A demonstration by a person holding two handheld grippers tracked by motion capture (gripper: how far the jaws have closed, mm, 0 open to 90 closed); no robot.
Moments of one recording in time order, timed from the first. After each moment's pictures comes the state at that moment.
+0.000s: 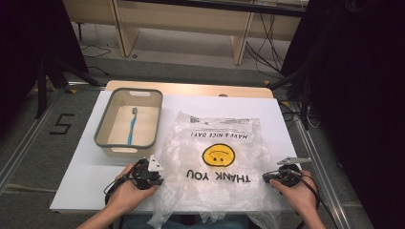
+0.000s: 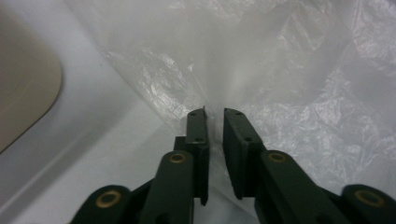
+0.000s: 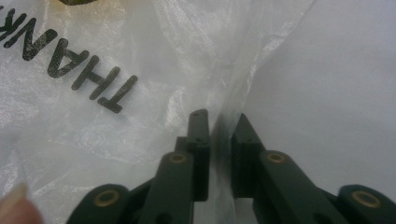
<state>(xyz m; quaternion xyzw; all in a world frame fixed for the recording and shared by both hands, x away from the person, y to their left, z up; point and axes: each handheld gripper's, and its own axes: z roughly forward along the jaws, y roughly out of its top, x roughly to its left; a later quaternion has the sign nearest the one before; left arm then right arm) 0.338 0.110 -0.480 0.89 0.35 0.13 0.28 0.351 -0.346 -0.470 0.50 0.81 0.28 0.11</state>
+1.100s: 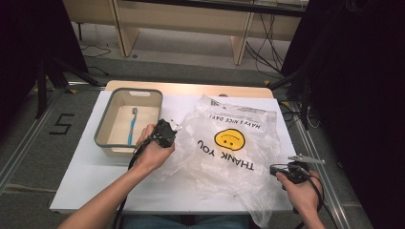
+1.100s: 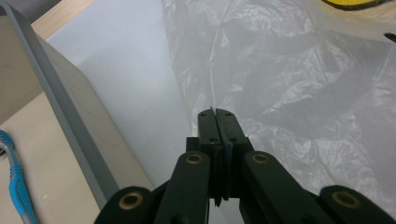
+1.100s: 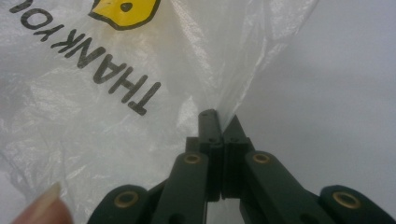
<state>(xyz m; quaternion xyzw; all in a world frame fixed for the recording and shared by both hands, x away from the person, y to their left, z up) 0.444 0.063 -0.430 0.85 0.38 0.24 0.27 0.347 -0.354 -0.456 0.57 0.73 0.35 0.15</state>
